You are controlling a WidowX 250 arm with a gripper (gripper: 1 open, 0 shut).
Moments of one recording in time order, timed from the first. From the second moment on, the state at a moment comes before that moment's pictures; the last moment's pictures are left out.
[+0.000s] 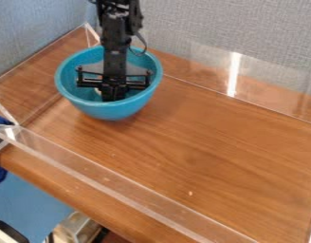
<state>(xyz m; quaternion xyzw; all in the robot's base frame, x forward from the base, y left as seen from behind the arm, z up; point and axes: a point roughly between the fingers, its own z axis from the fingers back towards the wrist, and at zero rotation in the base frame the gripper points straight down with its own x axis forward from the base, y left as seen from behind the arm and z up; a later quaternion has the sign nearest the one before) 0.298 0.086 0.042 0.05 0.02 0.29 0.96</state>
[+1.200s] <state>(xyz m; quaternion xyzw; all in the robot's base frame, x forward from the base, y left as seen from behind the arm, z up) 0.279 0.070 0.043 0.03 0.01 0.28 0.96</state>
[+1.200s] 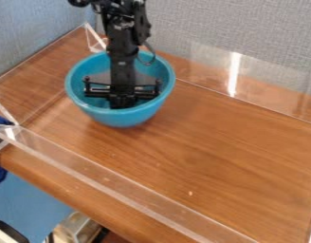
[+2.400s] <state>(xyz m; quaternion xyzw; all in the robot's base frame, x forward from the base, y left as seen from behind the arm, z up) 0.291 0.075 0.065 0.03 0.02 0.35 0.94</state>
